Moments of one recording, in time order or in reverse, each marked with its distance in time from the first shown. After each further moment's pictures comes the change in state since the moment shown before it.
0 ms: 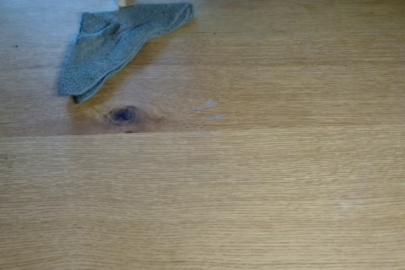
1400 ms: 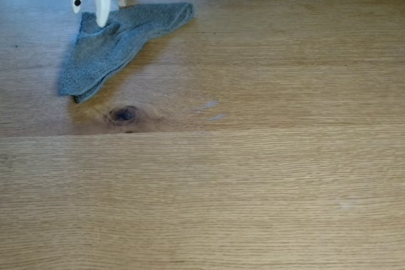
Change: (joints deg) arm 58.2 -95.9 -53.2 -30.1 4.0
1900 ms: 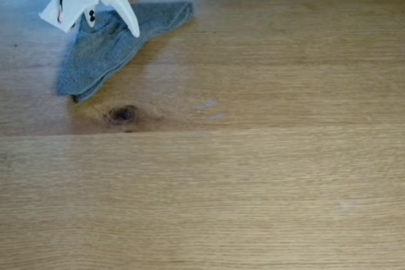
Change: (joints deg) arm 7.9 -24.4 -2.0 -12.1 -19.2
